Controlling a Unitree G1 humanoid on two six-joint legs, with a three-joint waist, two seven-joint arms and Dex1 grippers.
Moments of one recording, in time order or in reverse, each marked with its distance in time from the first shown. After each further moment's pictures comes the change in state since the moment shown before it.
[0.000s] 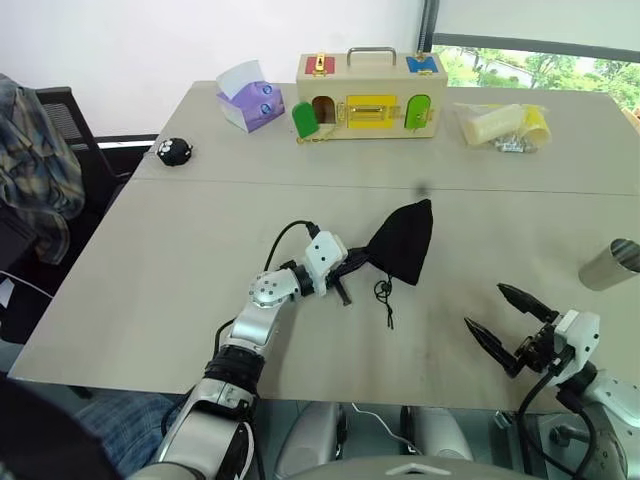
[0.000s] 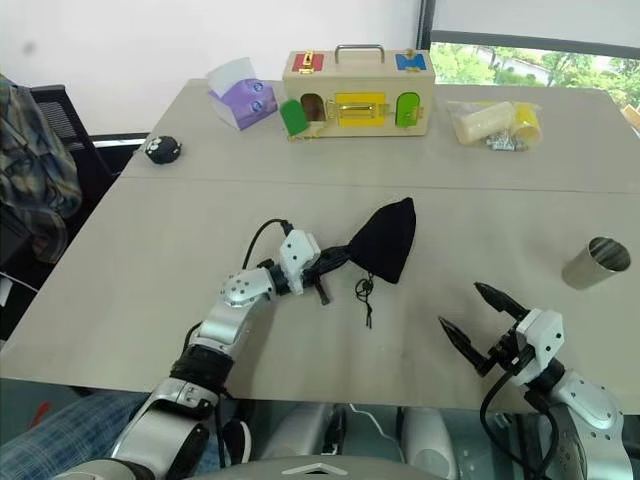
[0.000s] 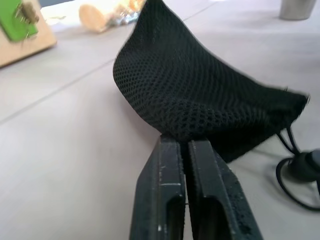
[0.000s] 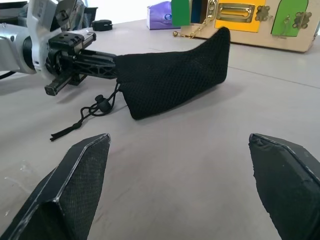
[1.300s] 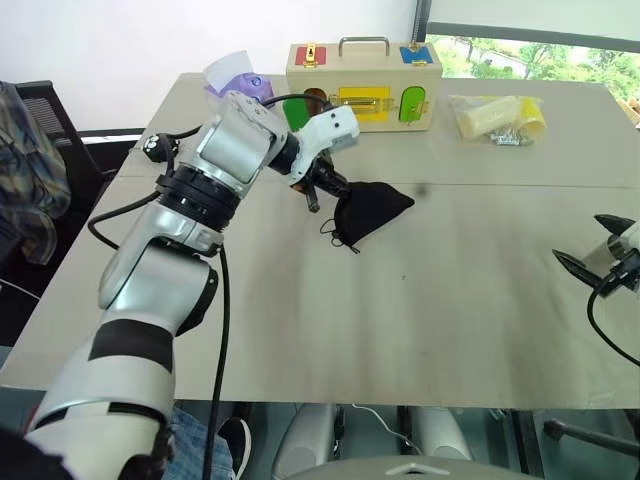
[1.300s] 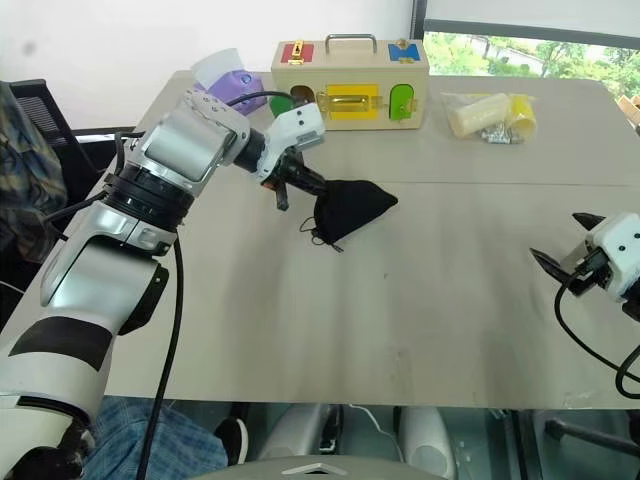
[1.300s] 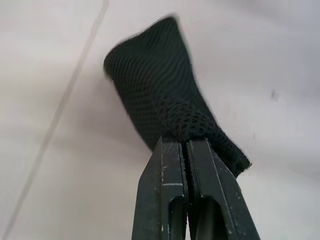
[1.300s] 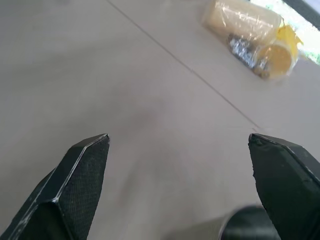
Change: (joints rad) left arm -0.871 0.260 -0.246 0.207 0.024 0.881 -0.491; right arm -0.303 -0.471 -0.209 0.228 -0.166 0.263 -0.068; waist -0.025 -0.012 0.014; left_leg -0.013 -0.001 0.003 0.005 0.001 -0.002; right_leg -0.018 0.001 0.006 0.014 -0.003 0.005
